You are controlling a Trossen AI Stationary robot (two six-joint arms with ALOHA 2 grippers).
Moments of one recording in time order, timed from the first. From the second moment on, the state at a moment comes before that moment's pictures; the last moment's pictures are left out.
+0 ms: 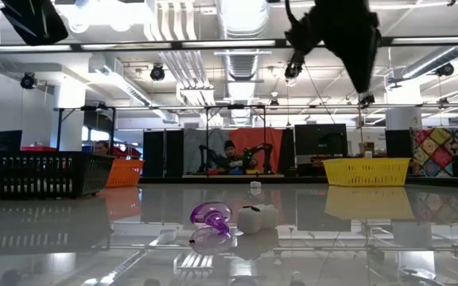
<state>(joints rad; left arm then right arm) -0.31 0.84 0.99 -1.05 0.01 -0.57 0.09 1.80 1.64 -1.55 0.01 0.73</state>
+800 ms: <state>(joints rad) -0.37 0.92 0.99 -1.00 0.01 -0.59 0.56 1.80 1.44 -1.34 -0.10 1.64</state>
